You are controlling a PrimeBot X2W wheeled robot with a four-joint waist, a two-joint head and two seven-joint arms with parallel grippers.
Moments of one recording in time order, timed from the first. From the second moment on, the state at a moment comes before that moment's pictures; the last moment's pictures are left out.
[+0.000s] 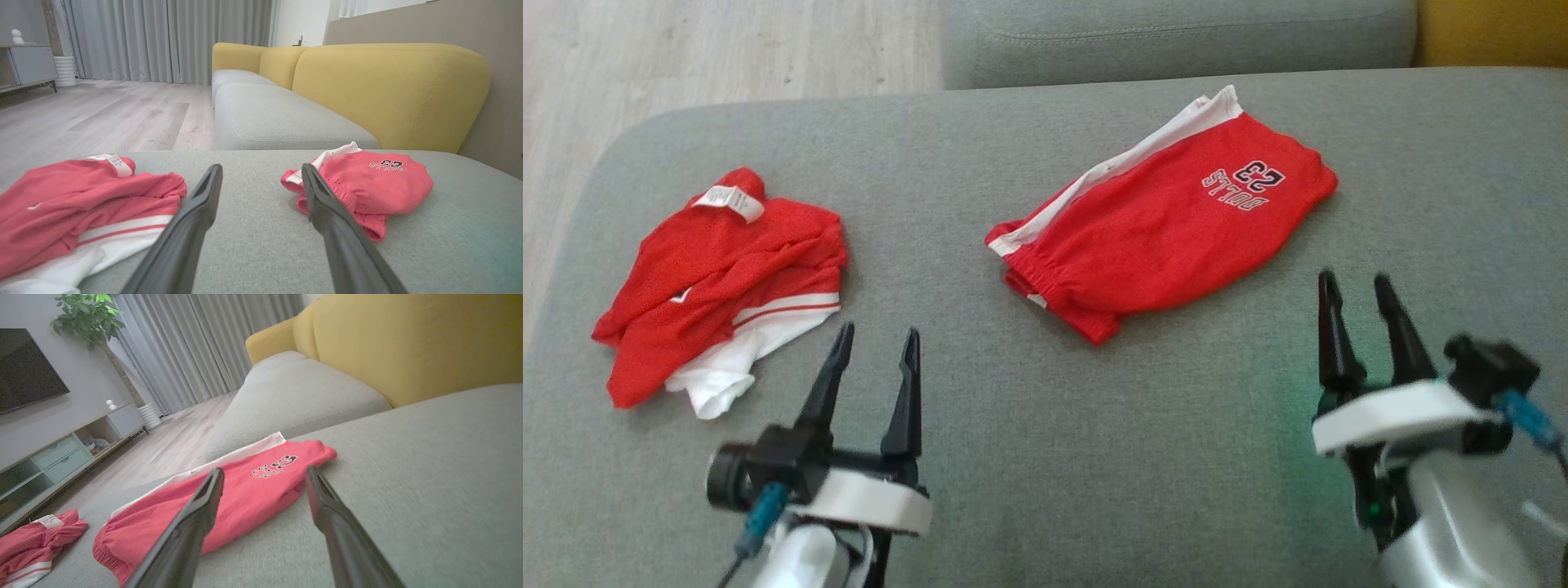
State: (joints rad) left arm -0.16 0.19 -0.43 0.24 -0.38 0.11 -0.26; right arm -0.24 -0.10 0.10 0.48 0.41 0.13 -0.25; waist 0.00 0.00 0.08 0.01
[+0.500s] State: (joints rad) left arm -0.19 0.09 -0.38 0.25 -0.28 0.02 -0.26; right arm -0.34 -0.08 -0.05 0.48 0.36 0.13 -0.13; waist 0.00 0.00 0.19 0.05
